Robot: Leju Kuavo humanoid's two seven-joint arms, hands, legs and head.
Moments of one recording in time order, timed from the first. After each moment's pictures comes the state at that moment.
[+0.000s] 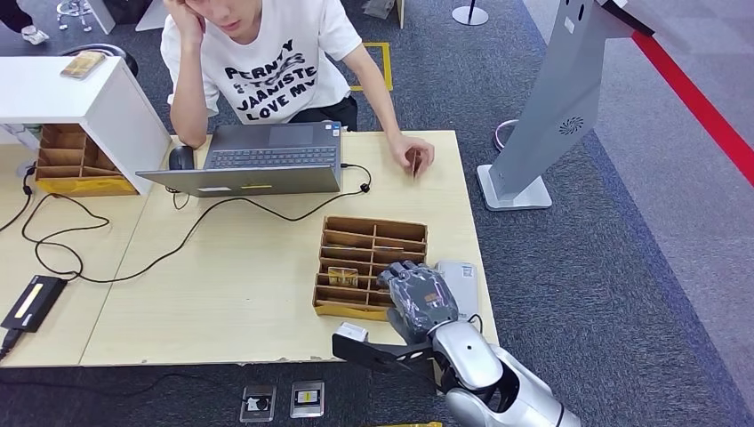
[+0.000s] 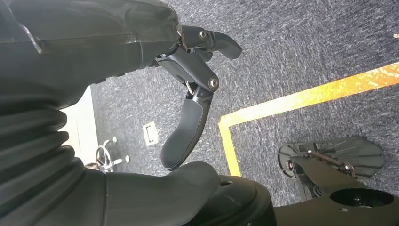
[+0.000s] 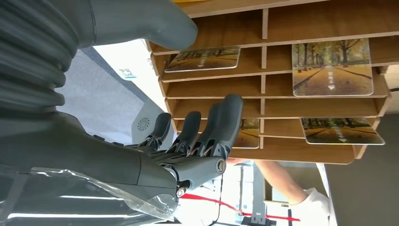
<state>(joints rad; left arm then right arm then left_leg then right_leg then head) -0.12 0.05 -1.23 -0.22 0.96 0.34 0.25 -0.41 -0.22 0.93 -1.52 1.04 -0.03 0.42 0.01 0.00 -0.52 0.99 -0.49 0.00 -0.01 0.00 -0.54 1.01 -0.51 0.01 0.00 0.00</state>
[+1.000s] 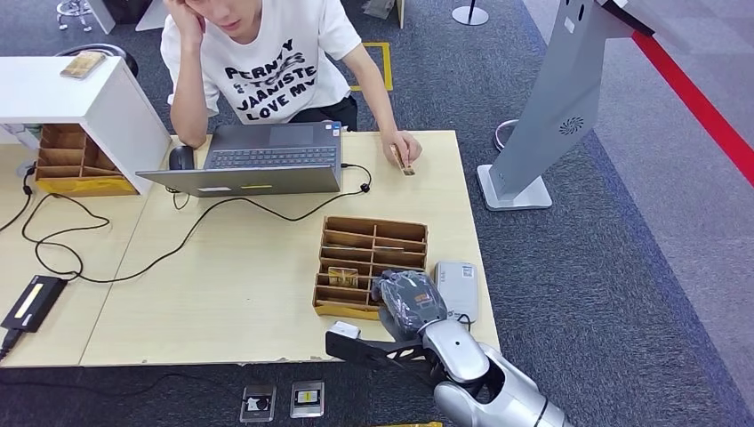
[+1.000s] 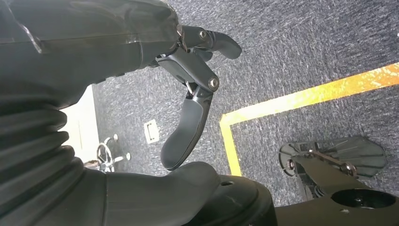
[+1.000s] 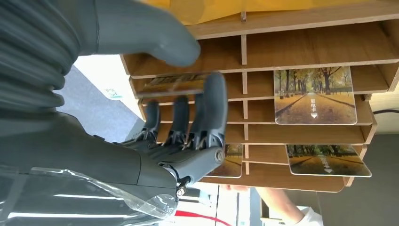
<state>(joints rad) -0.12 0.05 -1.23 -0.22 0.97 0.35 0.26 -0.44 -0.17 0.95 -1.39 0.99 -0.08 0.39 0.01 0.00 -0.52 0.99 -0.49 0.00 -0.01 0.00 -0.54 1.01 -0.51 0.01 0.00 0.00</state>
